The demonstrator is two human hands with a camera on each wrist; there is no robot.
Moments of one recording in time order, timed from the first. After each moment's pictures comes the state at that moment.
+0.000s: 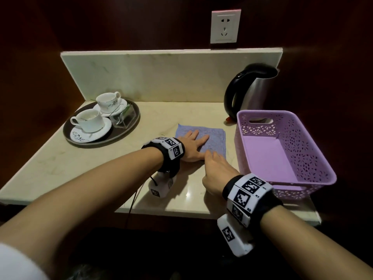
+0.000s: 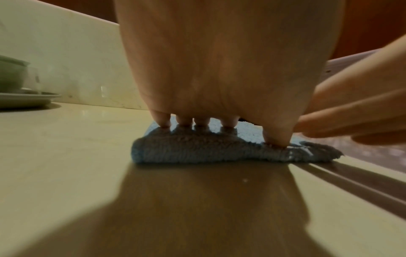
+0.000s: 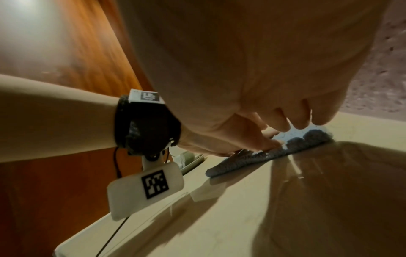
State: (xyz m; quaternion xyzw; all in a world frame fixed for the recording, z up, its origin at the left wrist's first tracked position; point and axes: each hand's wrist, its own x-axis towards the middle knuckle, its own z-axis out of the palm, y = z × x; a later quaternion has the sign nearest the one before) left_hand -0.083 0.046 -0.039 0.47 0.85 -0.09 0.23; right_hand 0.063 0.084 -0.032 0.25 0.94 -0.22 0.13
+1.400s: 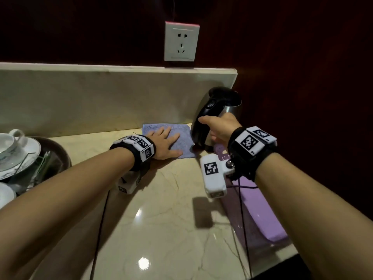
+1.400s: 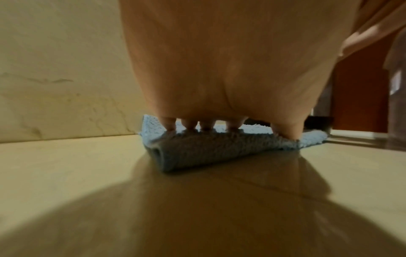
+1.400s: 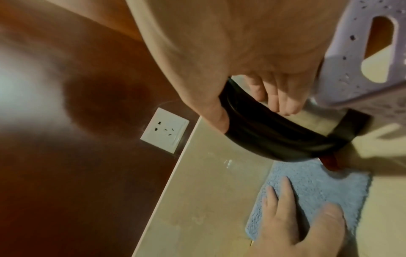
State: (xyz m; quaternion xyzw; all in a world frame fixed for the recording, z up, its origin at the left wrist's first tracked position) left_hand -0.231 0.177 -0.062 0.62 0.77 -0.10 0.11; right_hand -0.058 0.227 0.057 0.55 0.64 -0.49 -0.22
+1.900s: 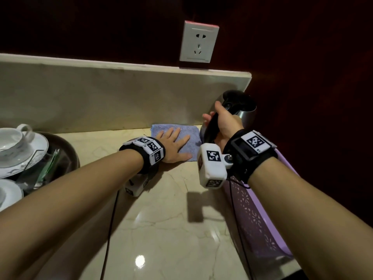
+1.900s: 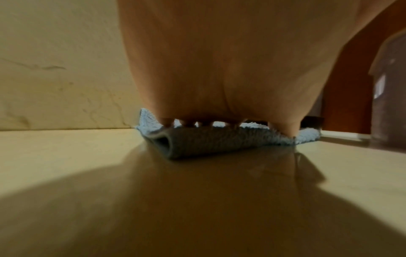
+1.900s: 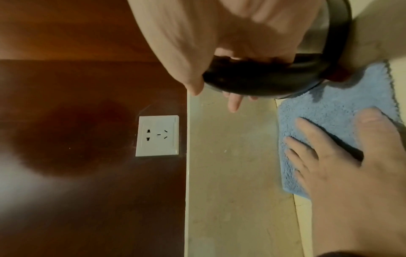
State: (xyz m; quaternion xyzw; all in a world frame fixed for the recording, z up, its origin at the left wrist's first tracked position) left_hand -0.233 0.170 -0.068 0.62 0.77 -0.10 0.15; right_hand -0.098 0.230 0.039 0.50 0.44 -0.65 -0.36
